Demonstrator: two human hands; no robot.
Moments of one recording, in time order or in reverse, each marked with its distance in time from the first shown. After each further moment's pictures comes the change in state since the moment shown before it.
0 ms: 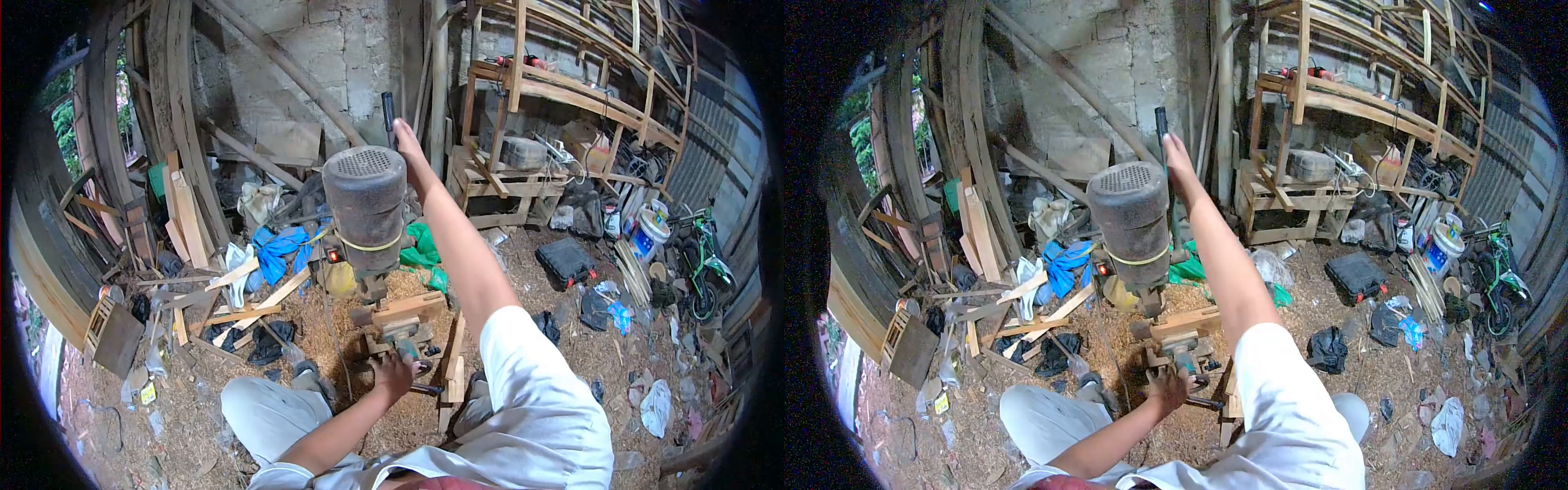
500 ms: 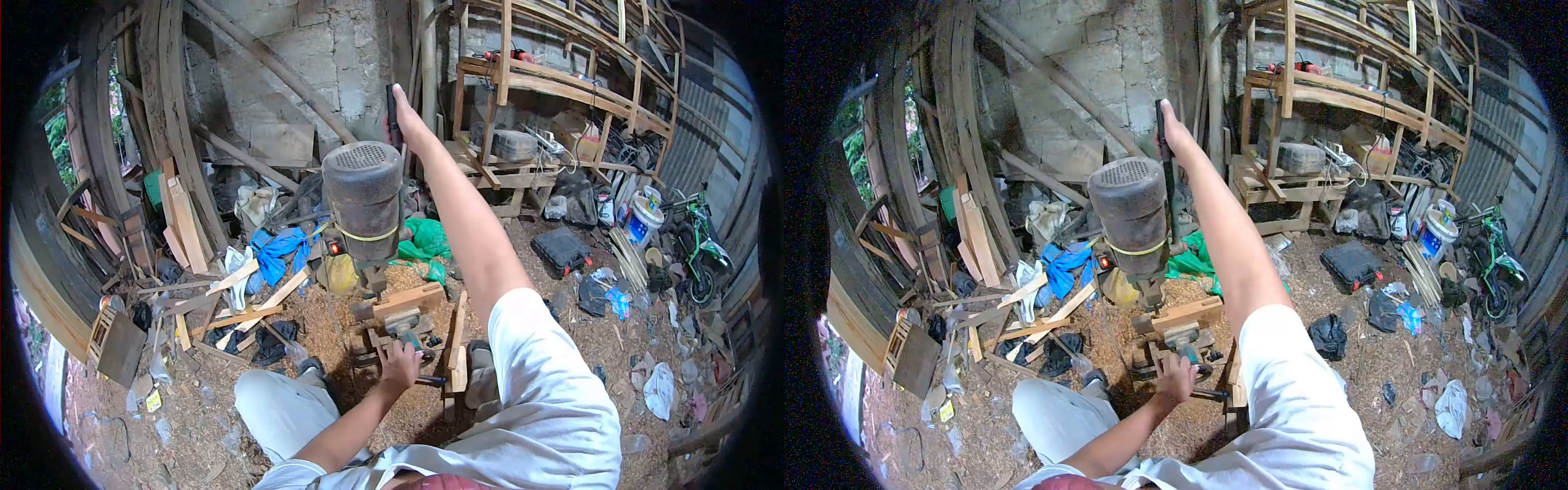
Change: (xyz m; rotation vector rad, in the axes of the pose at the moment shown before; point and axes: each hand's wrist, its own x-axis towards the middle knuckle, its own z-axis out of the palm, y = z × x) left_hand -0.012 0.005 -0.058 -0.412 0.148 -0.015; right_hand 0.011 -0.101 0.009 -0.329 -0.234 0.366
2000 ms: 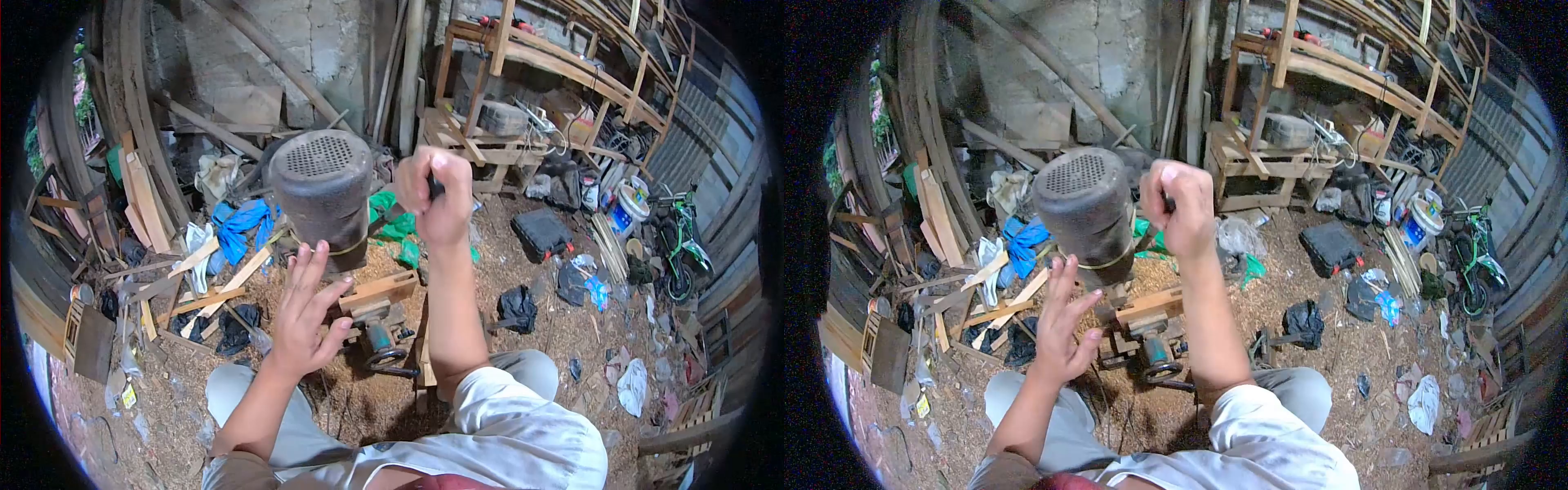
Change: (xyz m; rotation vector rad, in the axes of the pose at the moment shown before) left_hand 0.067 0.006 -0.293 -0.284 0.439 0.522; right_hand -0.216 0.029 0.001 0.413 -0.101 -0.643
